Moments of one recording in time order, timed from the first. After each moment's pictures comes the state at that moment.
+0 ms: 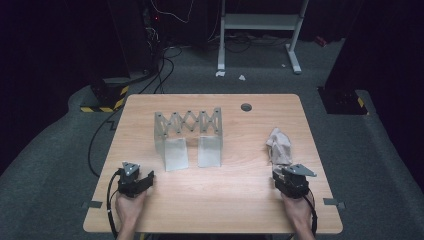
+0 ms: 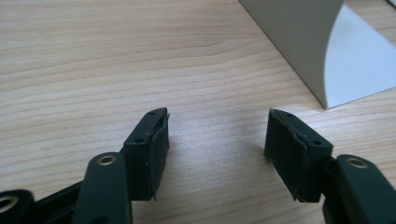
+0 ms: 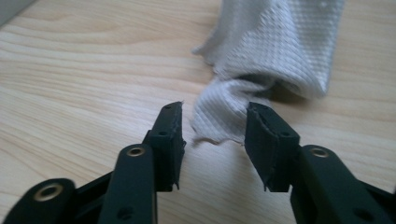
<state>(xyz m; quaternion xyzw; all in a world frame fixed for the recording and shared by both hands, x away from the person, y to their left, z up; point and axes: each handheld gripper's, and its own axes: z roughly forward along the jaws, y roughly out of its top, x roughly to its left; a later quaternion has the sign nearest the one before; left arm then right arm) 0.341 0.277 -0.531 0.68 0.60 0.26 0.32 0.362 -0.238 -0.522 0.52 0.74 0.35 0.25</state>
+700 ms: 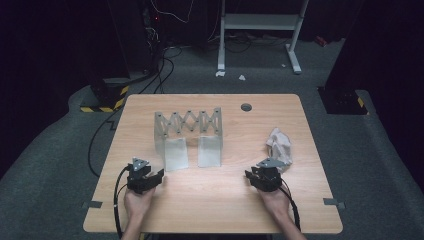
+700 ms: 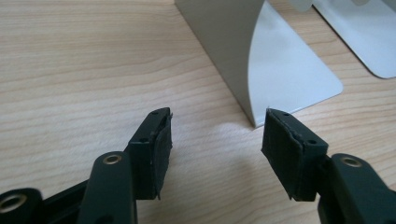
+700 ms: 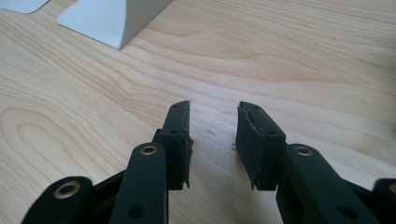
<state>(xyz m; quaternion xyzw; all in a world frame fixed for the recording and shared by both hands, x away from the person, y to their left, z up) 0.354 0.250 -0.520 0.70 0.58 0.22 0.35 0.386 -0.168 -0.525 0.44 0.80 0.38 0.16</state>
